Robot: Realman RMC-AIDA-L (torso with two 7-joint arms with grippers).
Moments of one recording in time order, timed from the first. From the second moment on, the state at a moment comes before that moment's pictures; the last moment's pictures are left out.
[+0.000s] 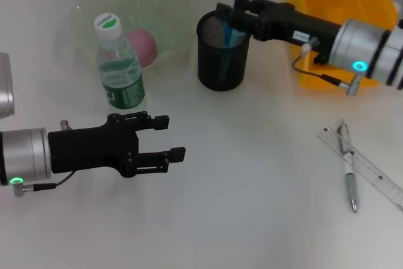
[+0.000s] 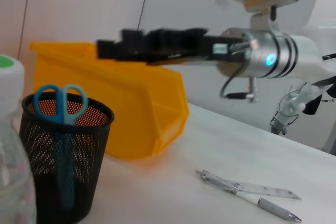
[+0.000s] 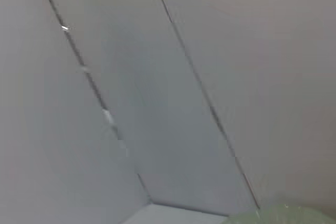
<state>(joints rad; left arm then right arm) -0.46 -2.06 0.88 0.51 1.87 1.55 -1.23 0.74 2.09 -0.76 -0.28 -1.54 -1.22 1.30</state>
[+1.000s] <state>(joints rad) -0.47 -2.06 0.88 0.51 1.87 1.55 -1.23 0.56 2.09 -1.09 -1.28 -2.59 -1.61 2.29</state>
